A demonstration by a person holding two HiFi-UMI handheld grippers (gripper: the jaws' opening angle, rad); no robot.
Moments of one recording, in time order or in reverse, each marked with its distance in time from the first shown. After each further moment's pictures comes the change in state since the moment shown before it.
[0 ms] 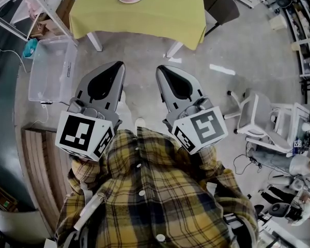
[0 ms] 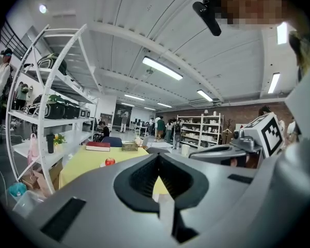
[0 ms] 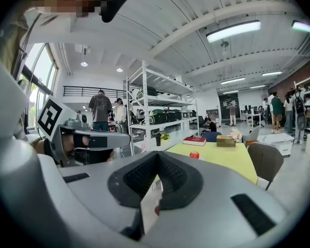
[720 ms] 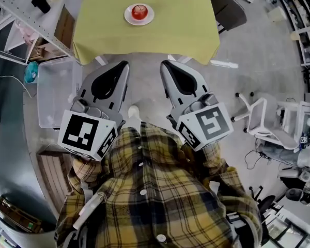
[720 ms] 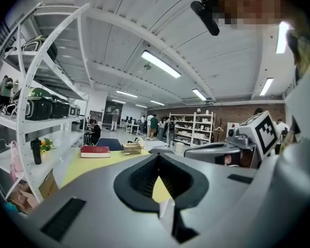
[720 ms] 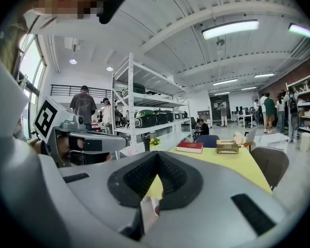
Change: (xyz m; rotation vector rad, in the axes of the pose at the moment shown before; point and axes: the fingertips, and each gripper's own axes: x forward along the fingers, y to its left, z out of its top) left arm 0.087 0.168 0.041 0.022 0.034 -0.127; right arm 0.186 -0.042 0.046 0.031 -0.008 -0.111
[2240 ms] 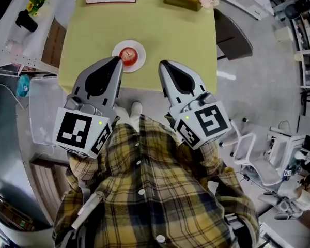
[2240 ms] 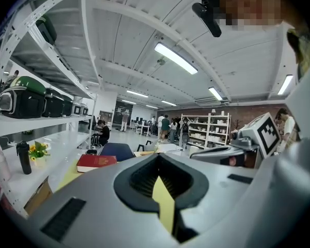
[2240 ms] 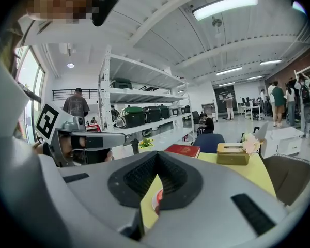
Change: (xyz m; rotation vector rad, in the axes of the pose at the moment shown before) left arm 0.236 0.135 0.055 -0.033 -0.013 0.108; right arm 0.183 -0.211 0.035 0.048 0.046 0.080
